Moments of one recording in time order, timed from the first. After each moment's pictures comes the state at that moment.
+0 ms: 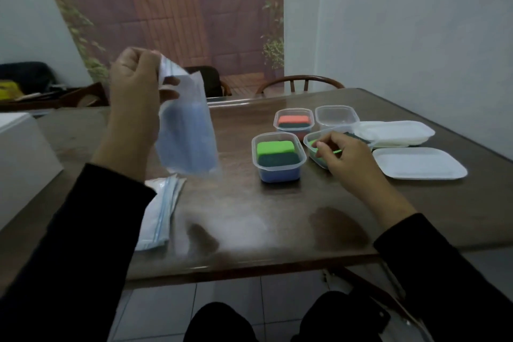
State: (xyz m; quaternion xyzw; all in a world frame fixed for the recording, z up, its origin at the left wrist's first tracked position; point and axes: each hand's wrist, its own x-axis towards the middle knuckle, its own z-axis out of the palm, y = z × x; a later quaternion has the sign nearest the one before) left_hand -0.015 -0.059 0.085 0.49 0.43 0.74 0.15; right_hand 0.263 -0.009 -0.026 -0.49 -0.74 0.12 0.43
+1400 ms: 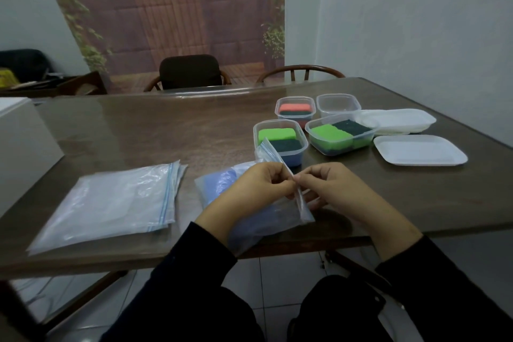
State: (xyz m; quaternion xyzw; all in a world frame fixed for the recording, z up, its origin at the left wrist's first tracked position) left_hand 0.081 -0.072 -0.047 0.69 0.52 0.34 0.37; right_hand 0.241 -0.066 -0.040 -0.48 -0.65 0.50 0.32
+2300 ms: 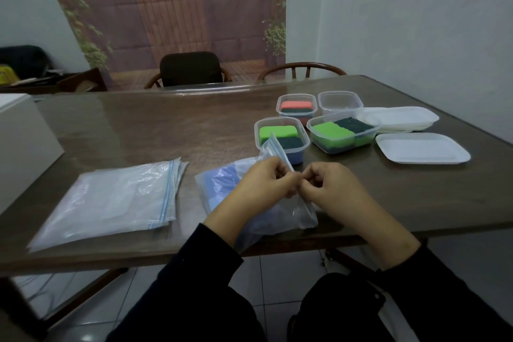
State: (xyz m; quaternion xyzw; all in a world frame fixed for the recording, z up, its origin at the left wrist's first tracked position) left_hand 0.088 -0.072 -0.050 0.66 0.55 0.37 0.35; right_hand 0.234 -0.076 -0.043 -0.53 -0.75 0.25 0.30
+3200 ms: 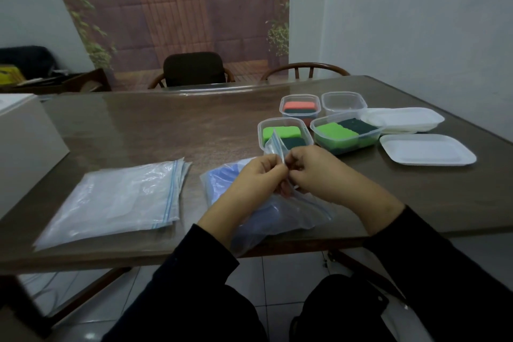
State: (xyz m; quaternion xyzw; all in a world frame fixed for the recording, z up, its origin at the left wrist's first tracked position) left_hand 0.080 -0.080 -0.042 0.59 0.49 0.45 0.45; right_hand 0.209 -0.046 -0.025 -0.49 -0.80 0.25 0.22
